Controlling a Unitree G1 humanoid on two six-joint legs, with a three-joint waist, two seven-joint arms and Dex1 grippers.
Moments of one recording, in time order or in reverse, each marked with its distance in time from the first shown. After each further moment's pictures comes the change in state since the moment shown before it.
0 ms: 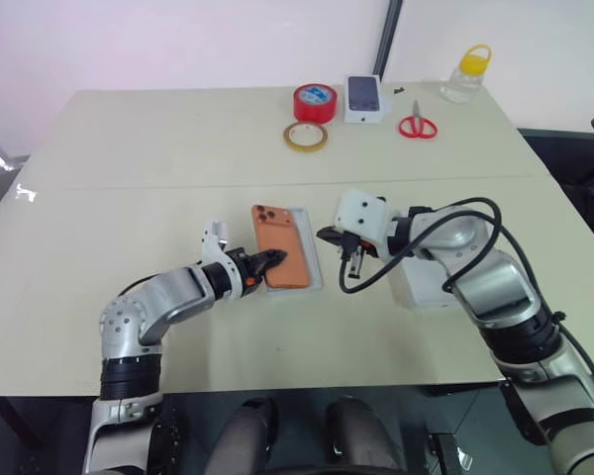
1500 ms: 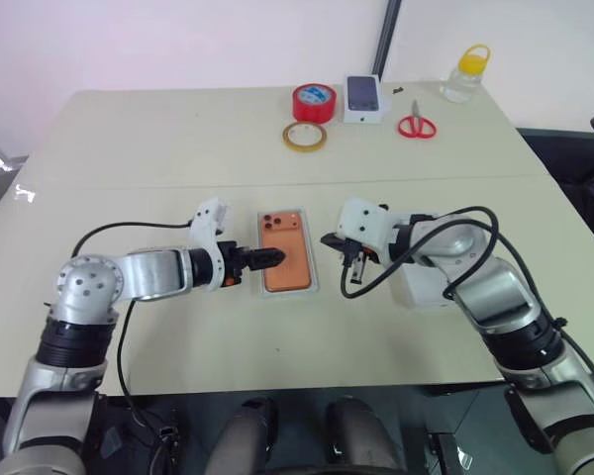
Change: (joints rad) left arm -0.153 0.407 -0.197 -0.054 0.231 0.165 -0.305; right arm 0.035 -0.016 0.014 0.003 0.000 -0.012 -0.026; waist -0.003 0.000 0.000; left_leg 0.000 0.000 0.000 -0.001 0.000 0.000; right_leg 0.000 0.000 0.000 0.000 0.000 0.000
